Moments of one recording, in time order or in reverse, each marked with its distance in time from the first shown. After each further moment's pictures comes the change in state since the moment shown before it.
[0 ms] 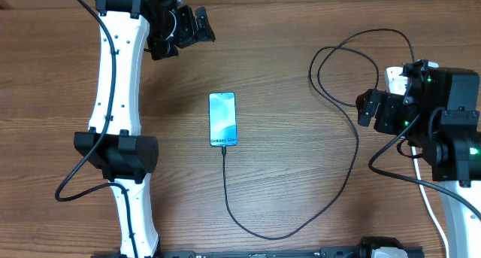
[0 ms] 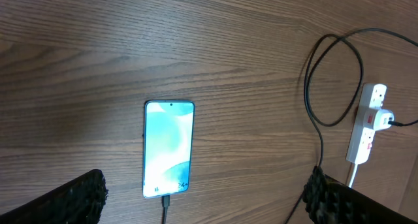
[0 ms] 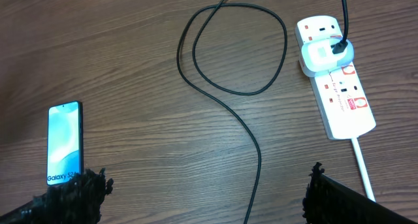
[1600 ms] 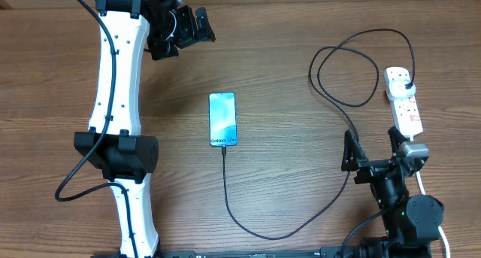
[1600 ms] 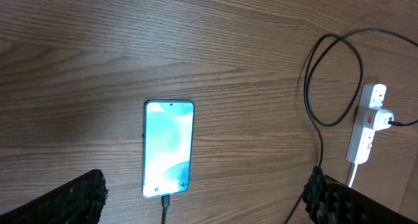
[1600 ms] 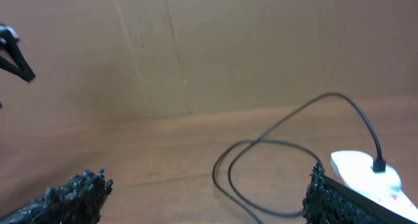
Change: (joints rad) left arm 0.000 0.000 0.000 0.000 0.000 0.000; right arm 0.027 -0.966 -1.073 0.981 -0.054 0.000
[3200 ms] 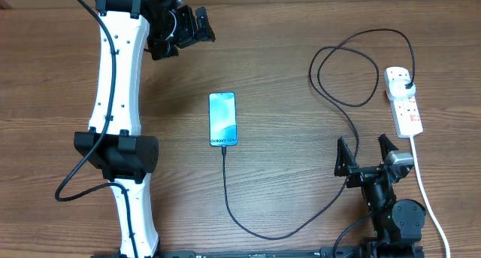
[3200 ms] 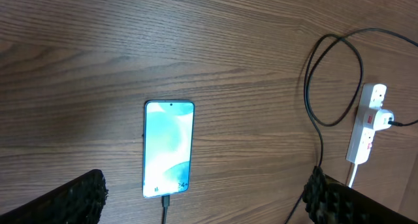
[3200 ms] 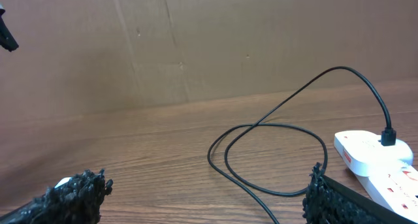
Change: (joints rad) left arm 0.000 0.000 0.000 0.000 0.000 0.000; right arm 0.000 -0.149 -0.222 0.083 0.000 0.000
